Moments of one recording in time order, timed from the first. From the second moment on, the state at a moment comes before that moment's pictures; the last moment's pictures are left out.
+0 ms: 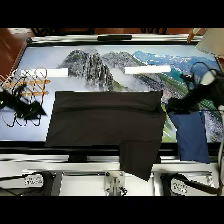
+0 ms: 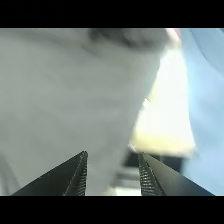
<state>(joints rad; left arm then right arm) 0.38 -1.44 1.18 1.22 -1.51 -1.36 -0.16 -1.36 1.28 -1.38 1.54 1.43</state>
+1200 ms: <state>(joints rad) 0.53 -1.26 0.62 1.09 -1.20 -1.17 -0.29 -1.15 0.84 -1.30 1.52 1.33</state>
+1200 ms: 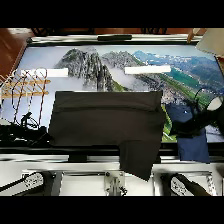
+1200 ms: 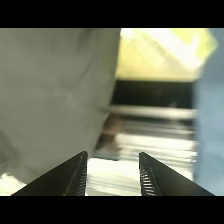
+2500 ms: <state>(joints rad) 0.51 -1.26 0.83 0.96 -1.27 -1.04 -0.29 -1.11 0.78 -1.01 1.29 1.29</state>
